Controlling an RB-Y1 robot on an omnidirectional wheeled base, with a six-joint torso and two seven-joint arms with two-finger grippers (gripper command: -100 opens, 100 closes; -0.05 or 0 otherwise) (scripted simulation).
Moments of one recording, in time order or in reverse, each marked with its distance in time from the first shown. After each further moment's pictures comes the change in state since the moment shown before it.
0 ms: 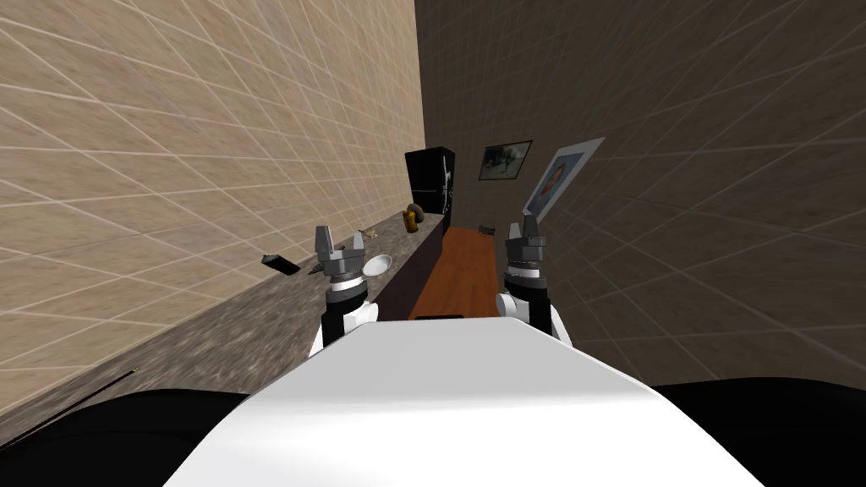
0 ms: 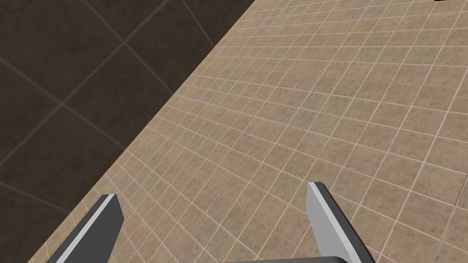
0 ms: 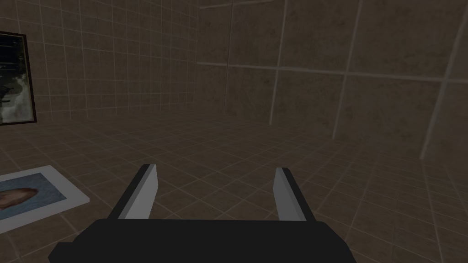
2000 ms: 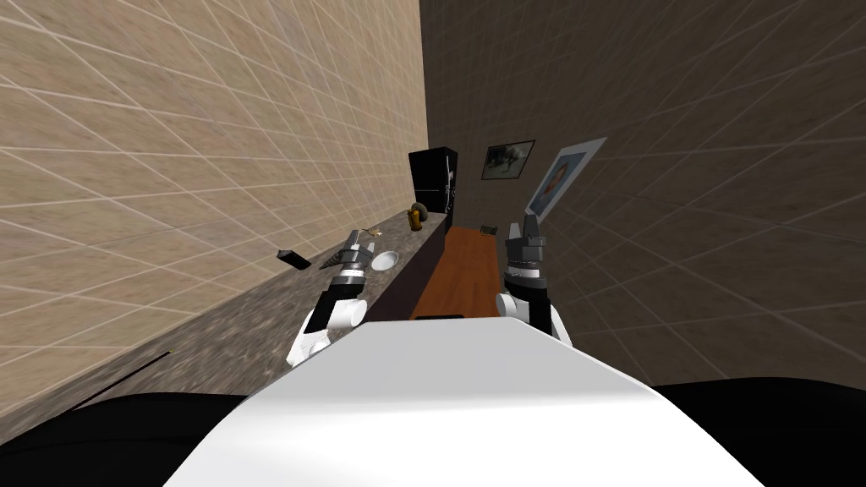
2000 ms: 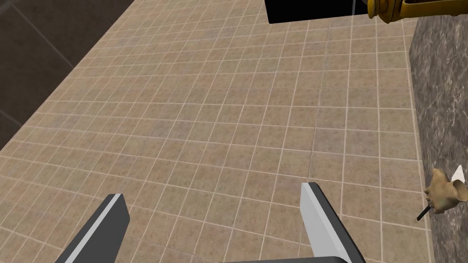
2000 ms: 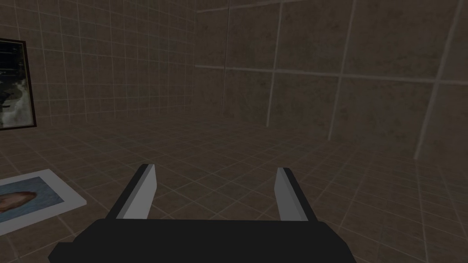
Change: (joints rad) left arm -0.068 0.203 0.083 0.024 0.197 0.501 0.024; right arm 0.000 0.000 0.000 0.000 0.000 0.000 0.000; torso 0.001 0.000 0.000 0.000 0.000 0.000
